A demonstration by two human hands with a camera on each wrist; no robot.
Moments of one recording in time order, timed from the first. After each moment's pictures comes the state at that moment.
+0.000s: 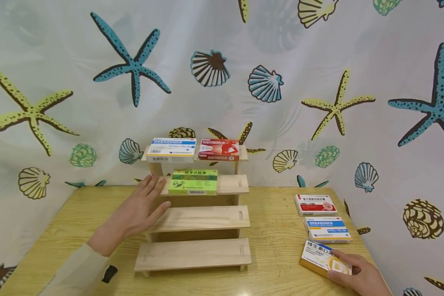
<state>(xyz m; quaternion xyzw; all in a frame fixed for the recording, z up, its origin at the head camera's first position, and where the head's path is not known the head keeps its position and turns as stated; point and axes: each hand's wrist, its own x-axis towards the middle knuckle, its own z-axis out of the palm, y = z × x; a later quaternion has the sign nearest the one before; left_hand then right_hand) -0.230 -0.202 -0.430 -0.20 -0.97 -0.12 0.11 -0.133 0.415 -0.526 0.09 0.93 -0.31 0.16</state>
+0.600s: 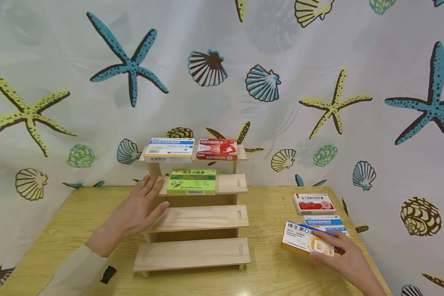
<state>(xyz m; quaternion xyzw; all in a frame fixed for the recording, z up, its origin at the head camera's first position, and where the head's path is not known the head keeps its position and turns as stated) -0.229 -0.201 -0.429 -0.20 -0.97 -0.12 0.11 -0.138 0.362 -0.482 0.01 0.95 -0.32 0.02</state>
